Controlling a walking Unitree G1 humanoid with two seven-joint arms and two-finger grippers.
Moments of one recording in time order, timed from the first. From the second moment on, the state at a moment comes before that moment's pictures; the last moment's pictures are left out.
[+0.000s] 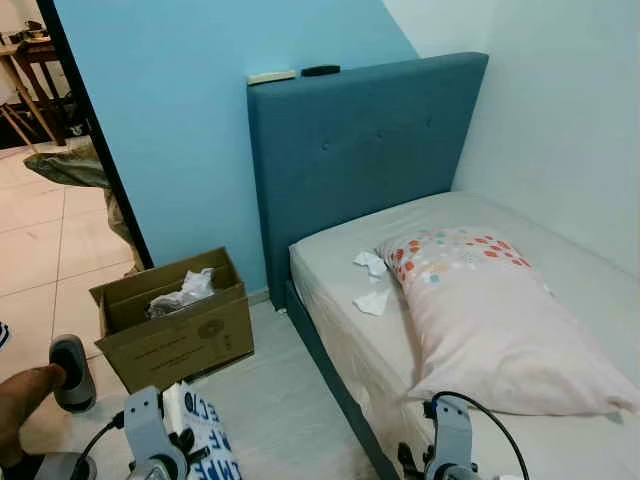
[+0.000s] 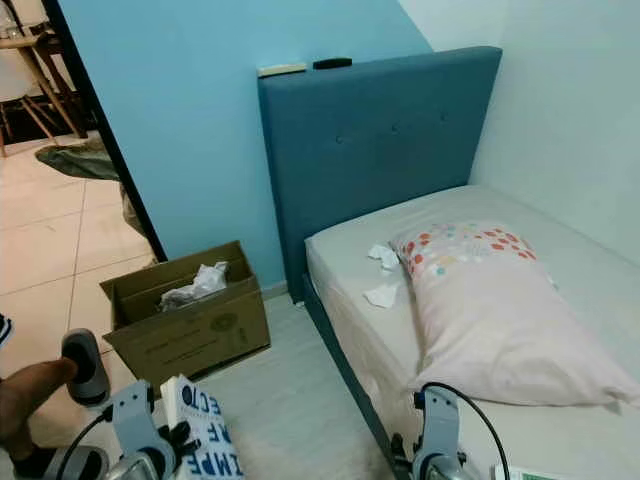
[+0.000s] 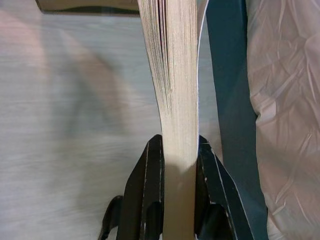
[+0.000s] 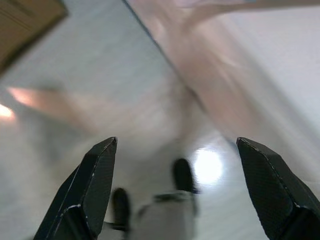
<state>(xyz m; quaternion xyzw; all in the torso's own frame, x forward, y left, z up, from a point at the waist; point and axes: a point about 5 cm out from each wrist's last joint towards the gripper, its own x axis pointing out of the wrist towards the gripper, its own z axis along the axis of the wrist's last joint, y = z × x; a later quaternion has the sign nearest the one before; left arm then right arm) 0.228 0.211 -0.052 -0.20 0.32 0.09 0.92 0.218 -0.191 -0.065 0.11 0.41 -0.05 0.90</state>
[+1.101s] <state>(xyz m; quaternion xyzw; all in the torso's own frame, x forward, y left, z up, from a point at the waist) 0.285 0.145 0.026 -0.47 0.08 -0.34 0.81 0.284 -0.164 0.001 0.58 0.12 0.11 0.80</state>
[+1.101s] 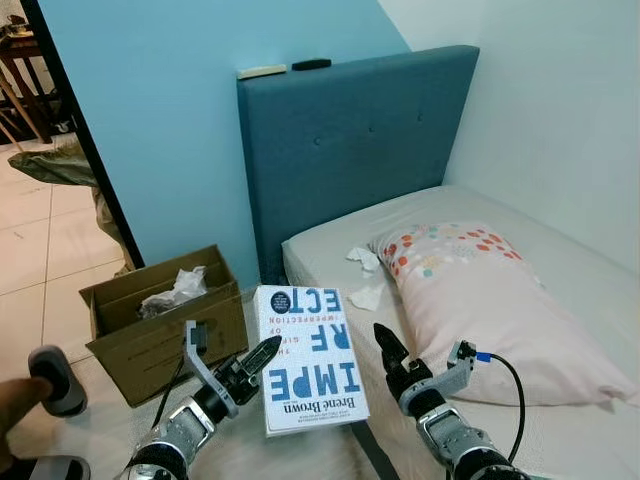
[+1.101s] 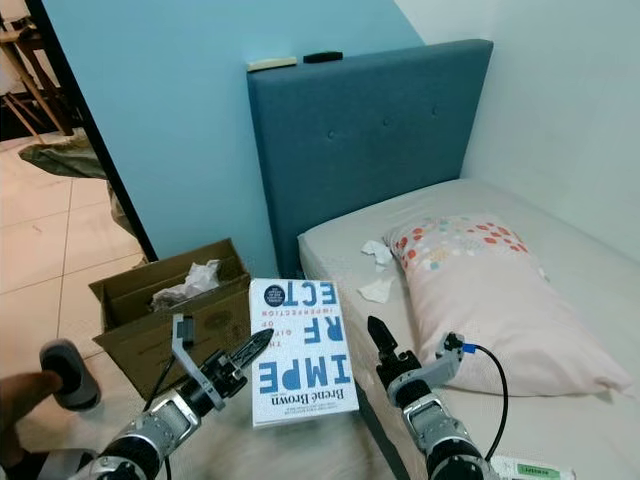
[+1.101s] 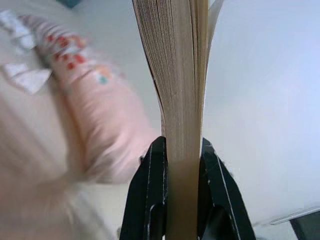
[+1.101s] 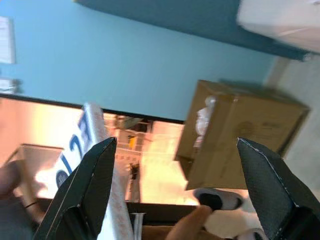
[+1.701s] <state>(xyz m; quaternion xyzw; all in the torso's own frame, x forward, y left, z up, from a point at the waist) 0.294 0.138 0.092 -0.41 -0.02 -0.55 0.73 0.294 -0.171 0.039 0.62 -0.01 0.27 0.73</state>
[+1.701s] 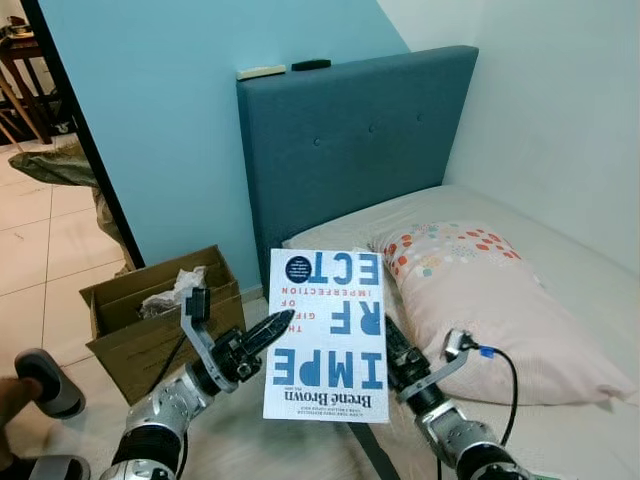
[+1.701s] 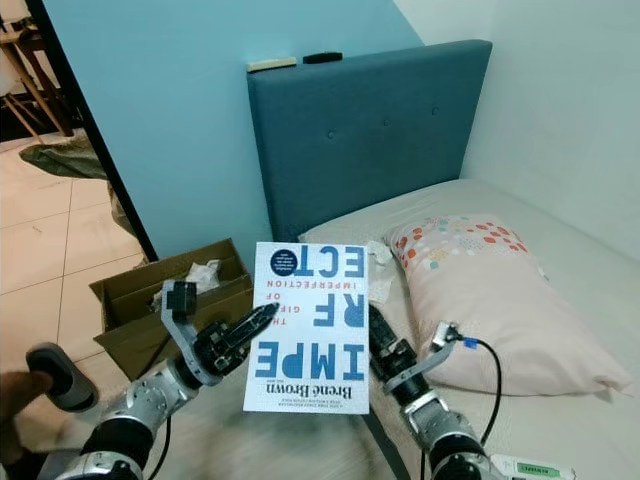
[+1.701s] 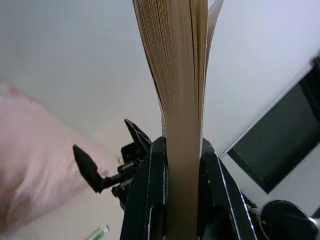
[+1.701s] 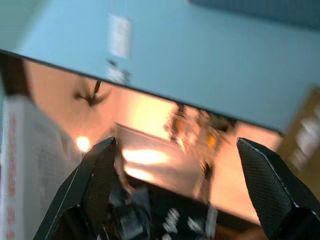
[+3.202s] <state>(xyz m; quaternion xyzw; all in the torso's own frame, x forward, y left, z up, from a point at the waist) 0.306 0.160 0.142 -0.37 -0.09 -0.53 0.76 0.301 -0.160 0.125 0.49 -0.15 0.50 0.70</state>
